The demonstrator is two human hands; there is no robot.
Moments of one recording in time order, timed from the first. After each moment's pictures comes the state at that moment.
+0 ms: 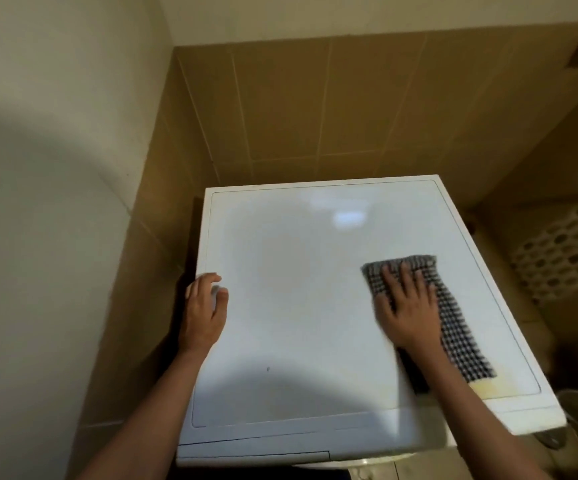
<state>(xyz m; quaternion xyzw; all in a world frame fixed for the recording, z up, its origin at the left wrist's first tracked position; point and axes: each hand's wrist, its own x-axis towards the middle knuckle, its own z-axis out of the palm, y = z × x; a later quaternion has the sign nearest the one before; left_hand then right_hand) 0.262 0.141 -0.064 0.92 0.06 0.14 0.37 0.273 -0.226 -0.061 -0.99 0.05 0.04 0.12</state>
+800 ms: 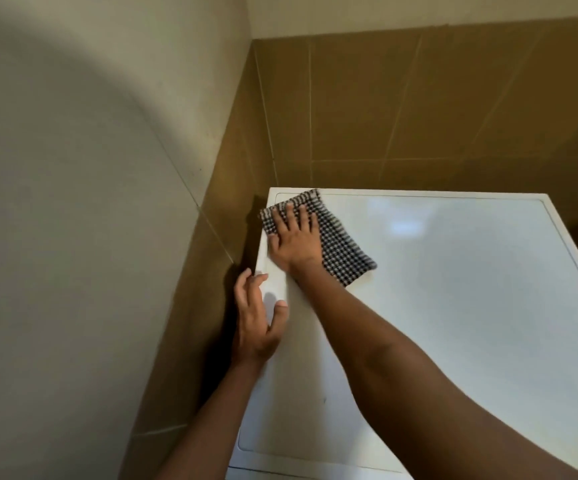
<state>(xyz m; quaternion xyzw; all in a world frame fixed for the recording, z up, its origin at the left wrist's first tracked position) 0.262 0.142 -0.065 0.88 0.10 0.18 0.42 0.431 0.086 -0.061 -0.97 -0.19 0.07 0.10</state>
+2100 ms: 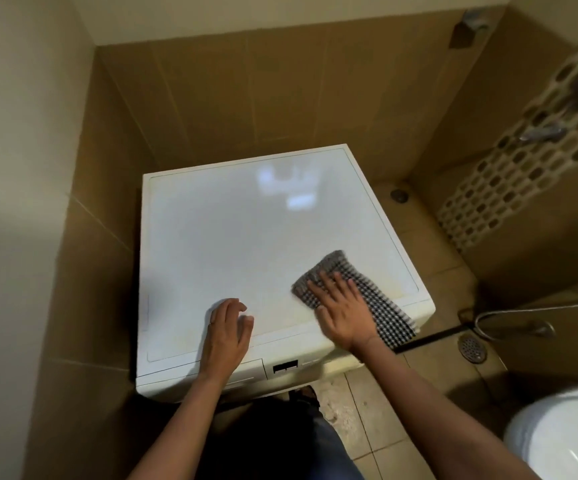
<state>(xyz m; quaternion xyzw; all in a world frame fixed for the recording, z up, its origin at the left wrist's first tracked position) 0.116 0.005 -0.044 0.93 -0.07 0.07 0.35 0.135 -0.259 -0.066 -0.99 -0.09 0.09 0.09</state>
